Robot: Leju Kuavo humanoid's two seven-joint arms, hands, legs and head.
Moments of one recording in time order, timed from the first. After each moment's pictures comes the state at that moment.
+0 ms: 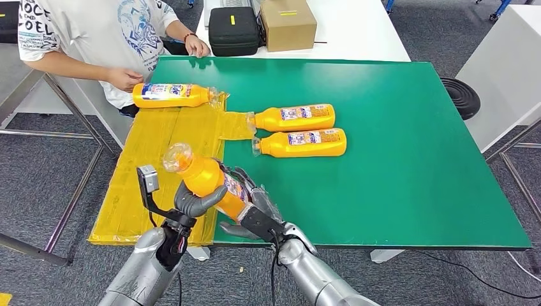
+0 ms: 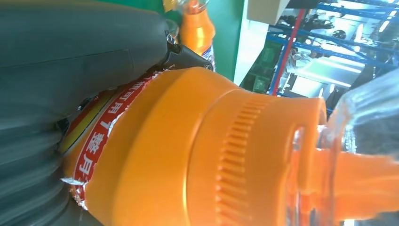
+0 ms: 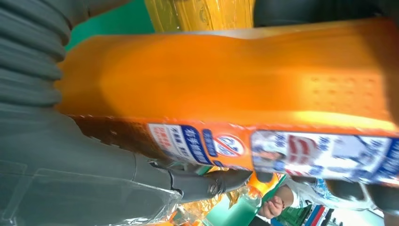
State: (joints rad) left arm -0.33 -0.13 -0.33 -1.00 0.40 -0.41 -0.42; right arm -0.44 0.29 0.48 -0.61 0.37 -0.10 -0.70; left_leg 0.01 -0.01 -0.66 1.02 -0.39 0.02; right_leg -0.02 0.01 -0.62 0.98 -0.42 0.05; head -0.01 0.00
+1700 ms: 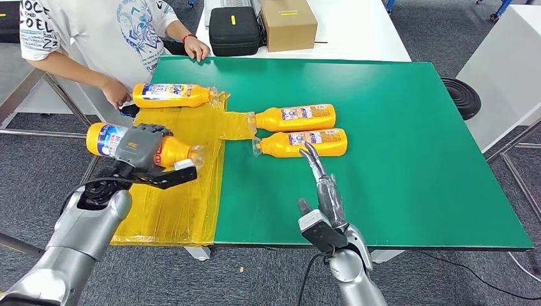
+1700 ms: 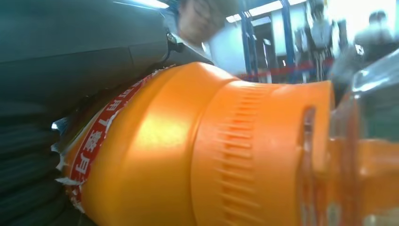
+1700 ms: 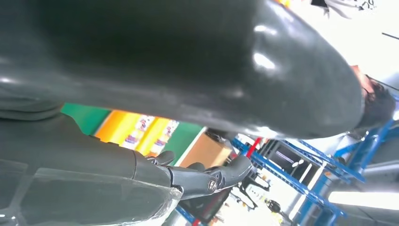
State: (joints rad) left arm -0.57 0.14 -0.33 -0.97 -1.28 0.10 -0.18; right arm -0.09 0.18 0.20 -1.42 0.55 -0.11 -0.63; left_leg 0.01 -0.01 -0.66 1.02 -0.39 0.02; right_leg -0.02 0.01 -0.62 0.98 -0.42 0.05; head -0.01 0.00
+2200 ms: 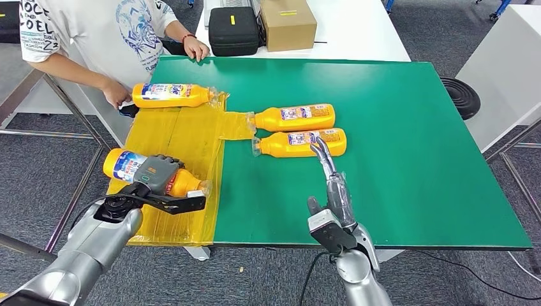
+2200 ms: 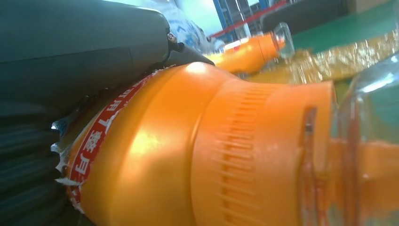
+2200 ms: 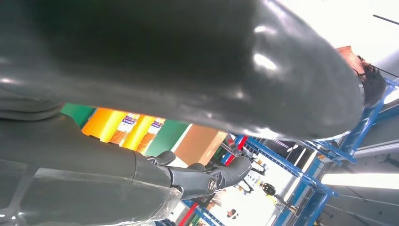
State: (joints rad) left arm -0.59 0.13 -0.46 -0.75 -1.31 0.07 -0.18; right arm -0.07 0.18 0.18 -1.48 0.55 -0.11 -0.63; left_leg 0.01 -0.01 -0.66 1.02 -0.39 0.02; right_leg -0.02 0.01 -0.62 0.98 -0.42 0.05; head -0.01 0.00
